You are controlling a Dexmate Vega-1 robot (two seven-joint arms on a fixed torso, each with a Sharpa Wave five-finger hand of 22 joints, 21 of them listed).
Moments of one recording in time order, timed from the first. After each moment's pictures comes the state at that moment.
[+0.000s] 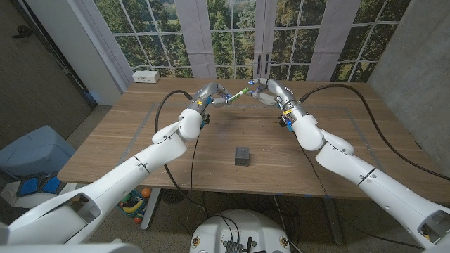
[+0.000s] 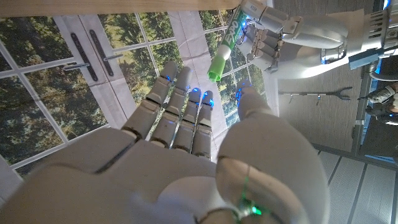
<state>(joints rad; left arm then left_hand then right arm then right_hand) 0.72 0.60 0.67 -1.80 0.28 0.34 0.29 1.16 -0.01 0.36 -0.18 0.26 1.03 -0.02 0.35 0.29 1.07 -0.07 0.39 0.28 0.79 -0.09 0.29 0.21 0.42 -0.04 0.38 0.20 -0.86 -0.67 -0.56 -1.83 -0.31 0.04 -0.30 0.89 0.08 0.39 -0.17 0.18 0.56 -0.02 0.27 0.20 0.53 -0.05 0.30 0.29 0.54 -0.05 0.63 0.61 0.64 -0.03 0.39 0.24</state>
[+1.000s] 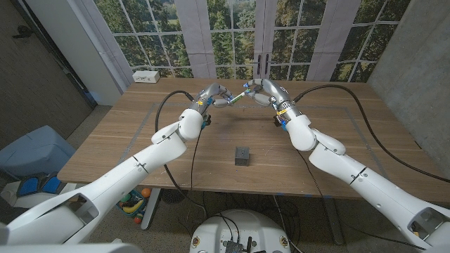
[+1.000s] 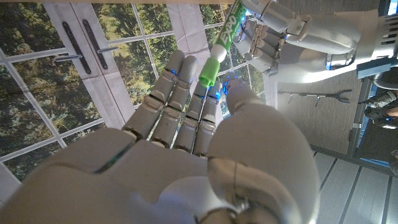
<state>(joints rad) 0.72 0.61 0.67 -1.83 0.24 0.34 0.26 1.16 -0.01 0.35 -0.17 0.27 1.02 -0.02 0.35 0.29 1.07 -0.06 0.38 0.29 0.79 -0.09 0.29 0.21 0.42 -0.05 0.38 0.20 -0.83 -0.63 -0.60 -1.80 -0.38 0.02 -0.35 1.10 0.11 0.44 -0.19 0.19 0.72 -0.01 0.31 0.20 0.68 -0.08 0.36 0.33 0.73 -0.07 0.67 0.65 0.77 -0.08 0.54 0.28</state>
